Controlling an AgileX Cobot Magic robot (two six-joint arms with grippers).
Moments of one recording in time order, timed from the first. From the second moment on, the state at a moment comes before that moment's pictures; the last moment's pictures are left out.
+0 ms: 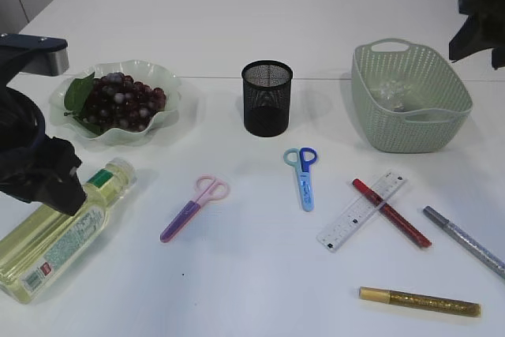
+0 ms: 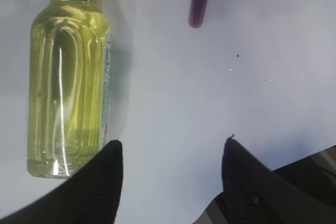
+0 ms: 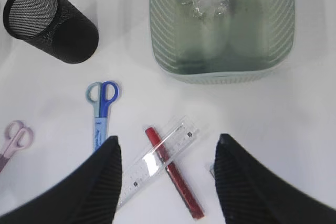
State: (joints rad) left arm -0.44 1.43 -1.01 -0.10 0.98 -0.05; right arm 0.03 1.45 -1.24 0.23 0.82 -0.03
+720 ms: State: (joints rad) left arm -0.44 1.43 -1.01 -0.03 1.00 -0.05; right arm 0.03 1.06 -0.97 0.13 1.12 0.00
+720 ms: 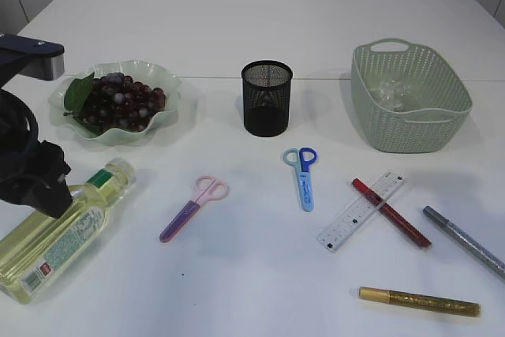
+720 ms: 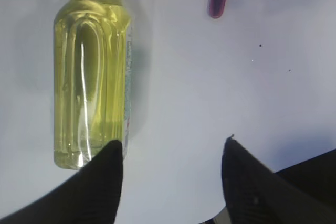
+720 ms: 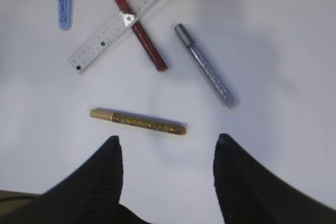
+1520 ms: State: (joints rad) left arm -0.34 1.65 -1.02 0.10 1.00 -0.01; right arm 0.03 1.04 -0.97 0.13 1.19 -0.07
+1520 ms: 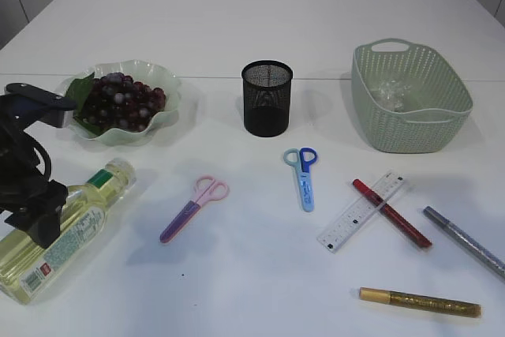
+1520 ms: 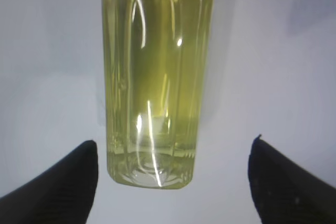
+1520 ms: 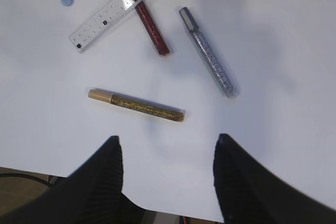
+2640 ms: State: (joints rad) left arm -0.34 1.90 -1.19 0.10 1.07 0.05; right arm 0.06 1.04 -0.97 0.13 1.18 -0.09
